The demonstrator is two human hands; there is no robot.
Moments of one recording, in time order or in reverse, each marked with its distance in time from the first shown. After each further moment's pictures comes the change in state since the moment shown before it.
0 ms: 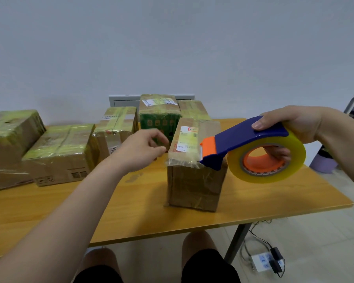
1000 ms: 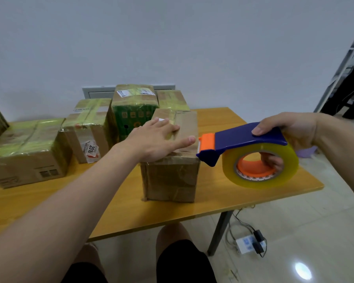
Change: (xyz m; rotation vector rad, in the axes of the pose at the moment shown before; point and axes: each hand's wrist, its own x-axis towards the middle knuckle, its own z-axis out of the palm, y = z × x) left_hand 0.056 0.036 0.068 0.562 -0.155 0.109; right_hand -0.038 0.052 -0.005 0.213 0.103 0.153
